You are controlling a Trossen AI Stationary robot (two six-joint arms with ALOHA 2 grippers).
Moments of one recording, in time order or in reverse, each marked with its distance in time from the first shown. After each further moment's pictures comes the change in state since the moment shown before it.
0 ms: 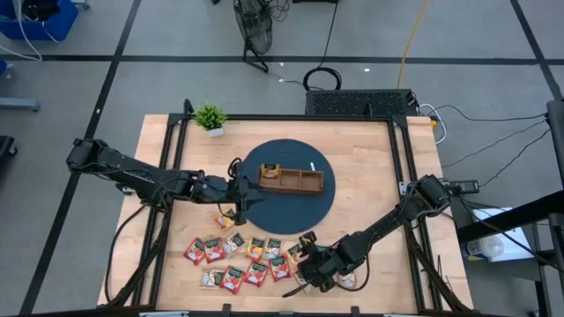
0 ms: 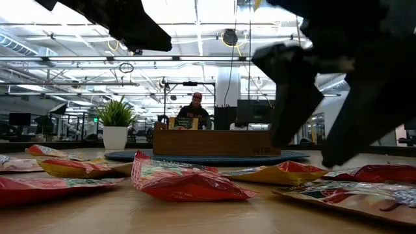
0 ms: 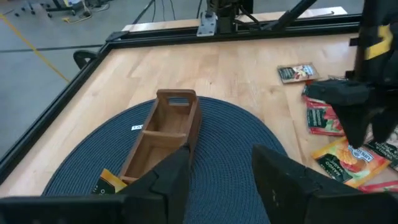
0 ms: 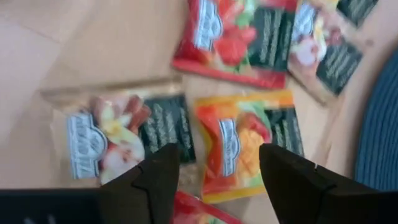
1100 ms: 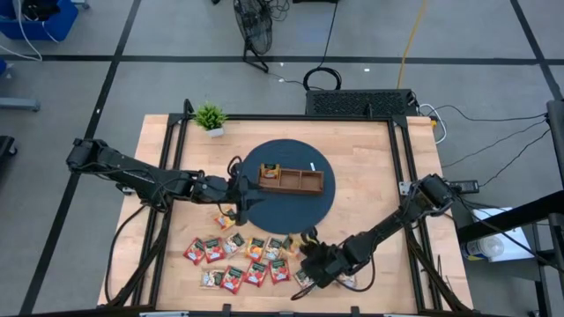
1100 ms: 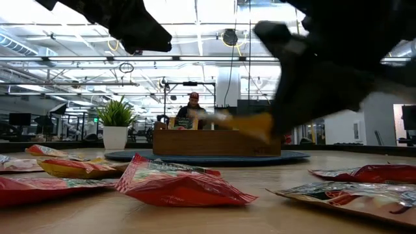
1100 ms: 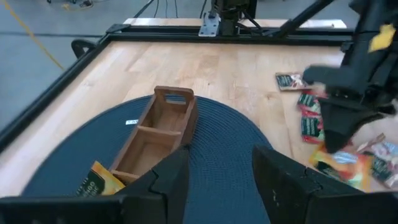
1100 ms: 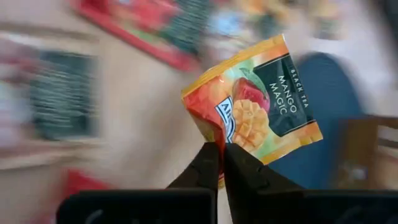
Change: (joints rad) left arm 0.001 0.001 0.001 0.002 0.000 -0.113; right arm 0.038 -0.029 -0.063 0.055 0.423 -0.299
